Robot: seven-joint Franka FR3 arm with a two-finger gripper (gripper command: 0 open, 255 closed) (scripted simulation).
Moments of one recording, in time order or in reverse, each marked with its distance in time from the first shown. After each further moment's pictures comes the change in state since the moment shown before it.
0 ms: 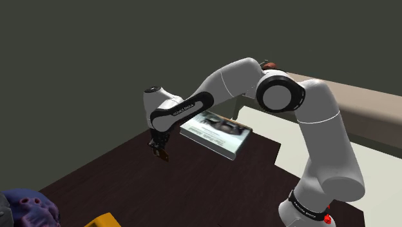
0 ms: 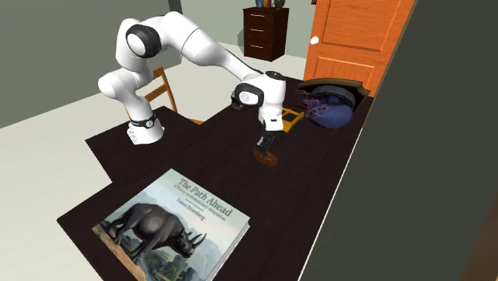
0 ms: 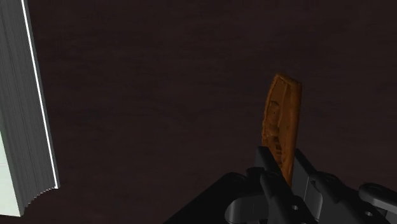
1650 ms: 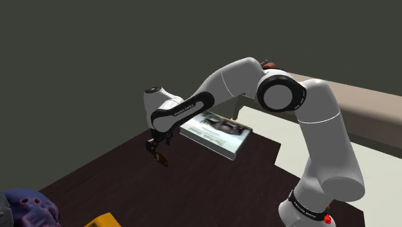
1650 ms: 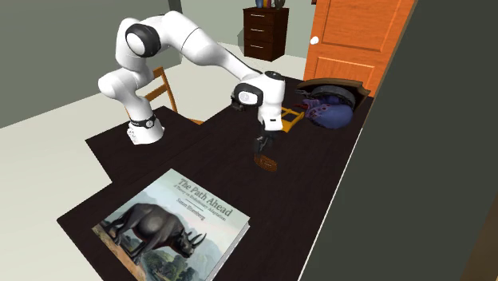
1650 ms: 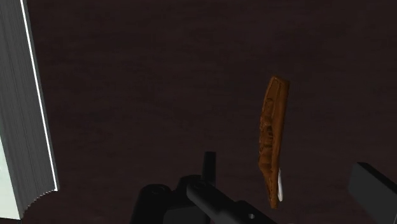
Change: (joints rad) arm 0.000 -0.008 0.001 -0.015 0.000 0.007 0.003
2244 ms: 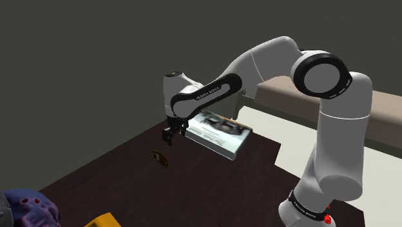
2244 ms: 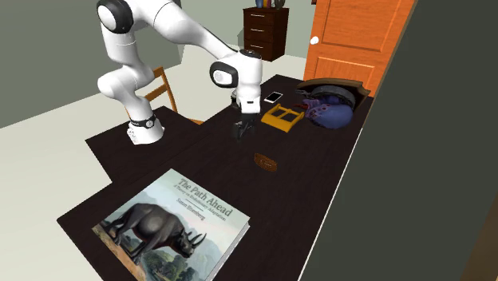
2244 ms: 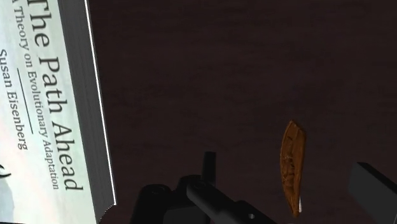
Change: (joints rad) arm -0.061 -0.319 0.006 -0.309 0.051 0.008 -0.048
